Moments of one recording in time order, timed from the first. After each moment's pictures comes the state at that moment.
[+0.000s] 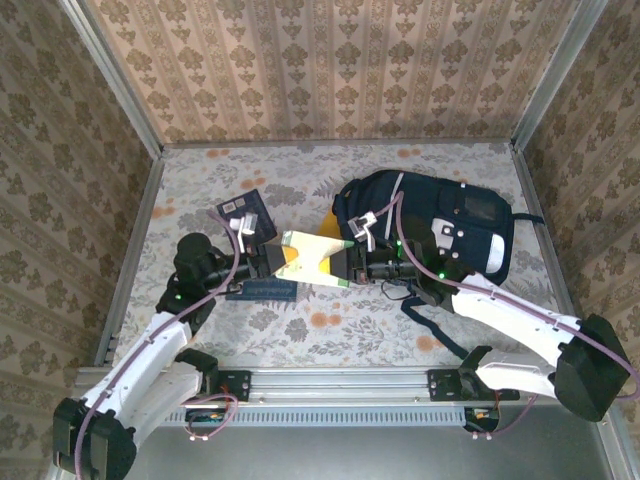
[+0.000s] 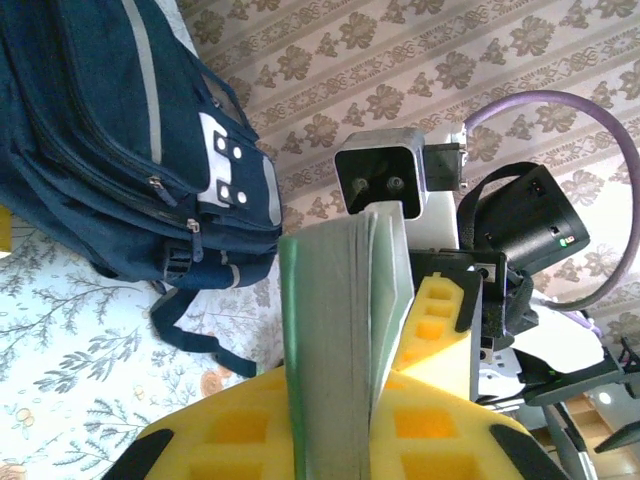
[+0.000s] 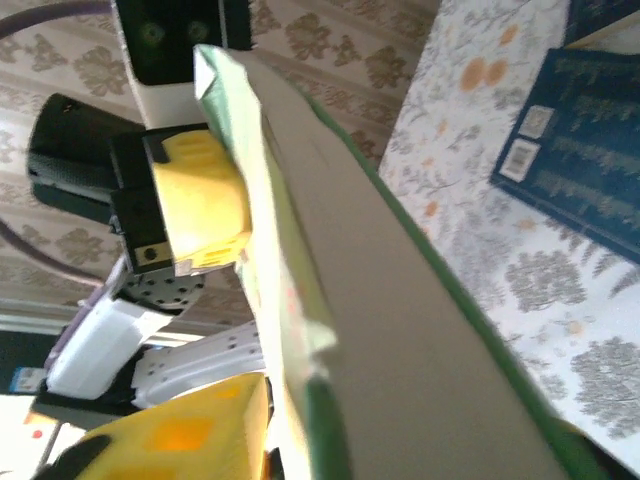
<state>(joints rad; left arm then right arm) -0.41 0.79 0.49 0.19 0.91 -1.04 0.69 1.15 0.75 0.10 -0.66 0.98</state>
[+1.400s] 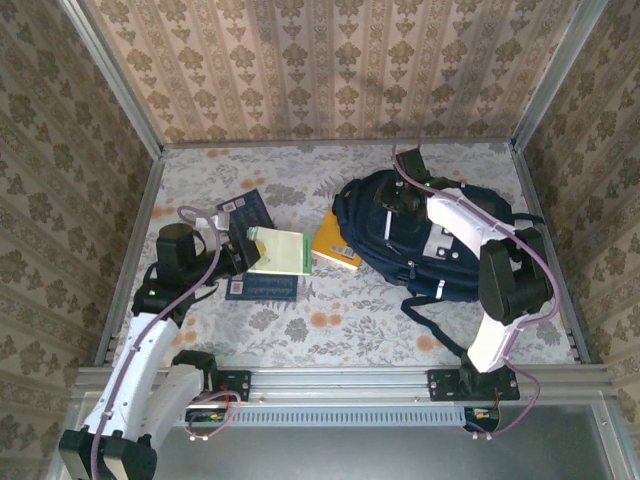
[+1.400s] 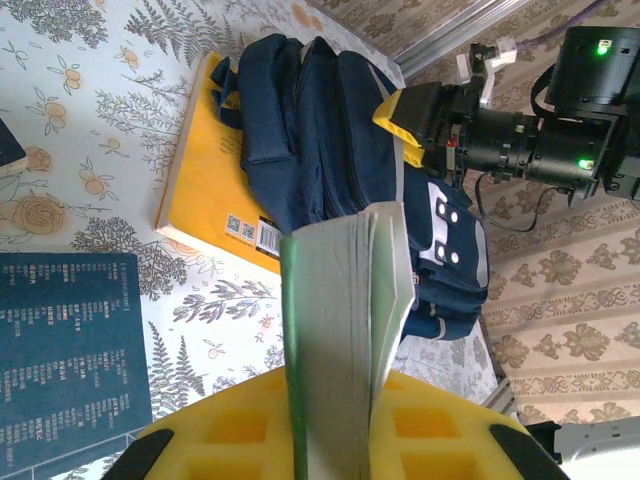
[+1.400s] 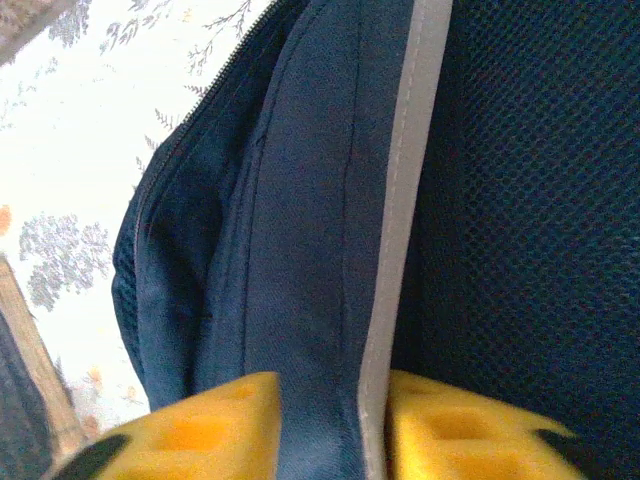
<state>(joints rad) -0.21 0.75 0.68 -0.44 0.69 -0.61 0.30 1.78 1.35 -0.47 -0.03 0.73</state>
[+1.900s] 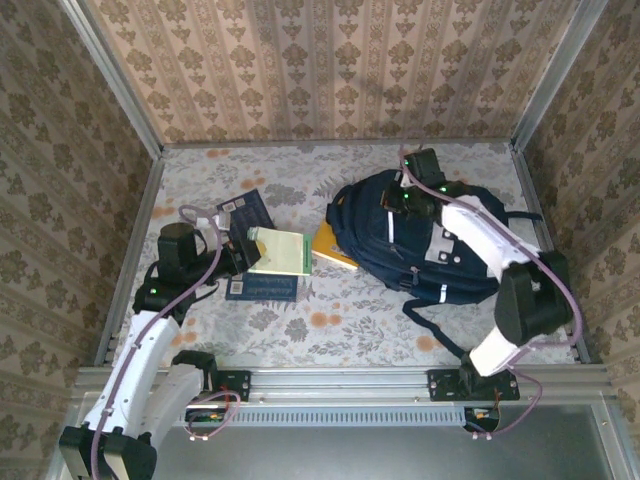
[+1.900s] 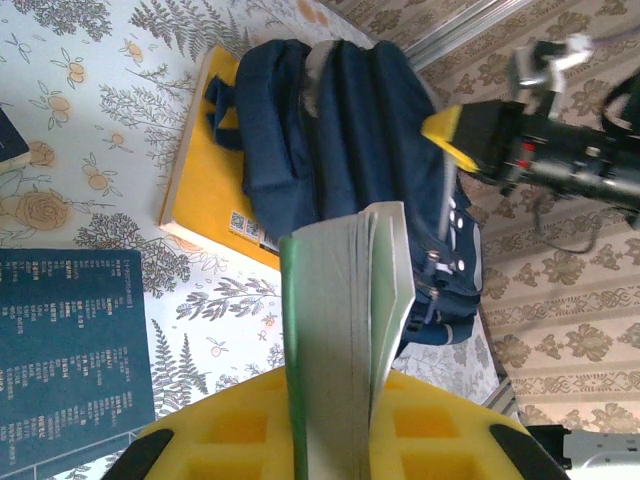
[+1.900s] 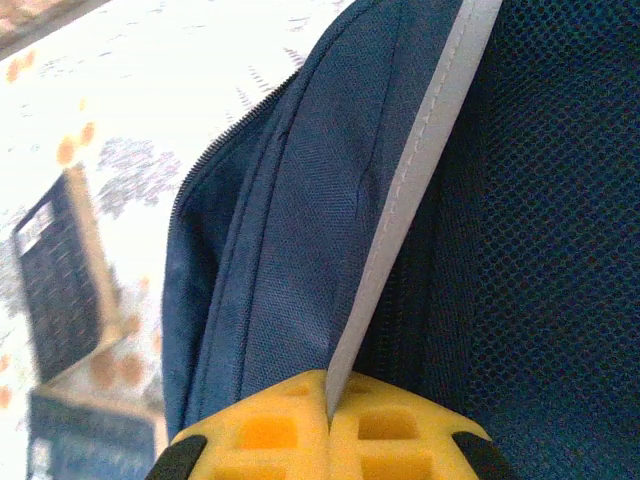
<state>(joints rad) -0.21 0.77 0.68 -0.43 0.69 -0.61 0.29 1.58 1.28 -0.52 -0.16 0.54</state>
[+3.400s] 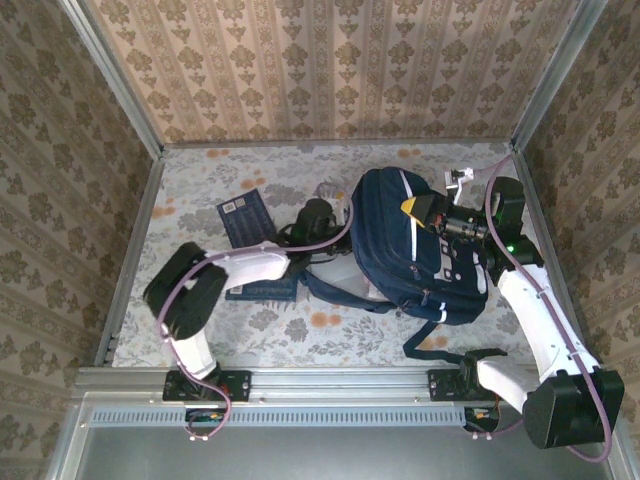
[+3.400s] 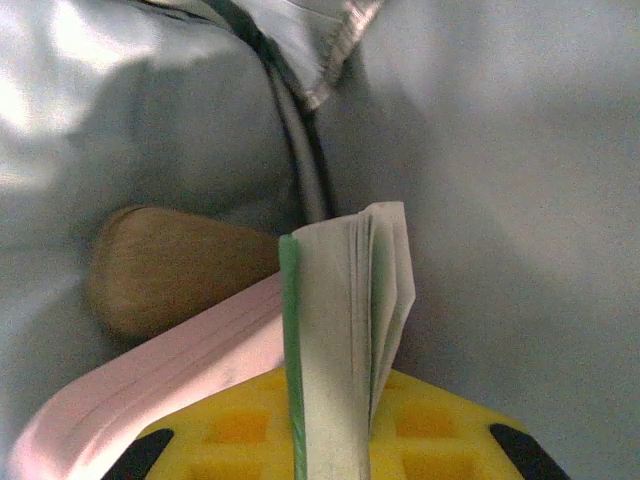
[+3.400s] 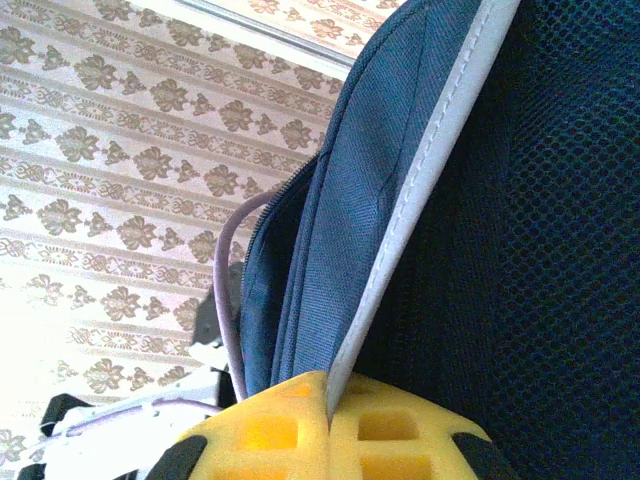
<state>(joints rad) -0.85 1.79 1.01 0.47 0.46 -1.06 0.03 1.04 0.87 -0.13 -0.92 0.94</state>
